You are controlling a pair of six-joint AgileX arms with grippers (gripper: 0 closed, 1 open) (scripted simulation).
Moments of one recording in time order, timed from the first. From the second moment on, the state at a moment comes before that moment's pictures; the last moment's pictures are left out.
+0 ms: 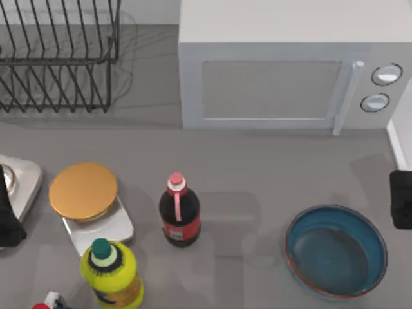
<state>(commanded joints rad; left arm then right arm) 0.00 0.00 0.00 0.00 0.00 0.00 0.28 1.11 0.81 -0.88 0.00 0.29</state>
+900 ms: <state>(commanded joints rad) 0.00 0.00 0.00 0.00 0.00 0.00 0.38 1.50 1.10 -1.17 0.00 0.39</state>
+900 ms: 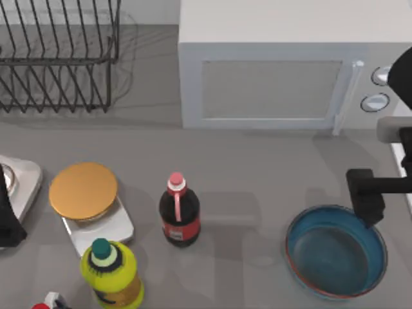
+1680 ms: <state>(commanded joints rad) 0.00 0.00 0.00 0.00 0.00 0.00 0.39 1.64 0.83 -0.77 0.00 0.40</state>
